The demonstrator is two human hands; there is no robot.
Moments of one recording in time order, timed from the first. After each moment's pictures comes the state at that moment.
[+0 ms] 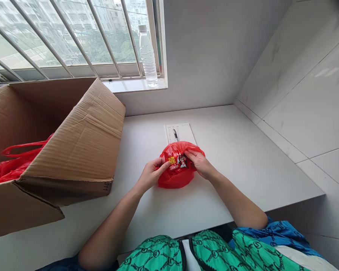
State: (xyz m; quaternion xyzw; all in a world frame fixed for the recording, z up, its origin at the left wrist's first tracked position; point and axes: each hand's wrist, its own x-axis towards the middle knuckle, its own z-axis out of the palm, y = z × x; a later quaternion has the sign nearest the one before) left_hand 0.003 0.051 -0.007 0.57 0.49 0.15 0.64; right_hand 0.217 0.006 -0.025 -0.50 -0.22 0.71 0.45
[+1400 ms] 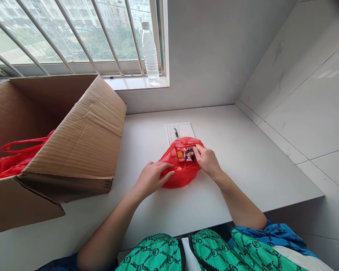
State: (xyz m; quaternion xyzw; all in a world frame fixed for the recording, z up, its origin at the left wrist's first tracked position) left_hand -0.006 0.045 0.002 0.84 0.39 0.03 0.37; right_hand 0.236 0.004 -0.022 -0.73 -0.55 0.30 0.28
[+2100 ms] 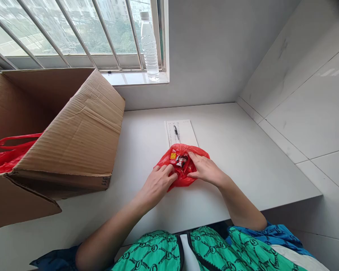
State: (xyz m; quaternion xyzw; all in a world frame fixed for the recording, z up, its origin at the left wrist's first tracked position) left_hand 0.006 0.018 0.002 0.94 0.26 -0.05 0.19; right_hand 0.235 -0.013 -0.007 -0.65 -0.66 0.37 0.01
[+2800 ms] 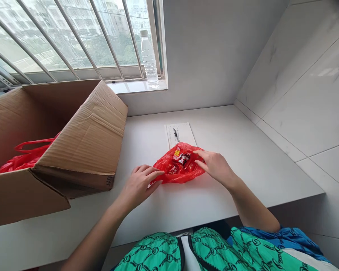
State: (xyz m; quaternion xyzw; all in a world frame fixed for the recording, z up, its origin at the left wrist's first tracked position) left_hand -0.040 0.027 0.030 0.91 0.34 0.01 0.23; right_hand 0.258 -0.027 0.018 -0.68 -0.68 0.24 0.10
